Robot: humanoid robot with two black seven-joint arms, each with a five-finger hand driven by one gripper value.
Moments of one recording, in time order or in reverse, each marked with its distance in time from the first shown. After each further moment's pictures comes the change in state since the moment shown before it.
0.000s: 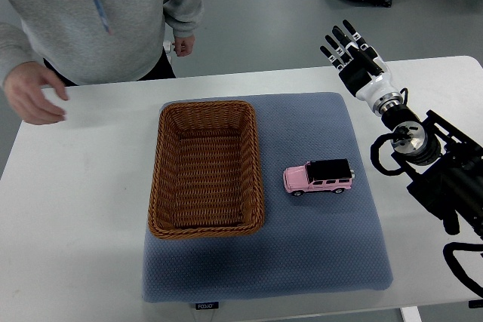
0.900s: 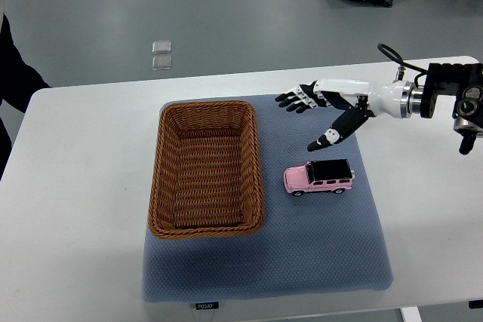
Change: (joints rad) left arm -0.001 0.000 -0.002 -0.006 0.000 0.000 0.000; right arm 0.150 -0.555 -0.583 0.651 -0.943 0.165 0.008
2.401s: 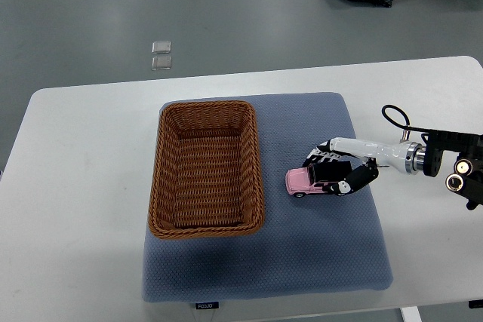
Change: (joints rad) left arm 0.000 0.000 0.002 0.003 0.000 0.000 0.001; right arm -0.169 0.007 -0.083 -0.051 -0.286 -0.276 0.104
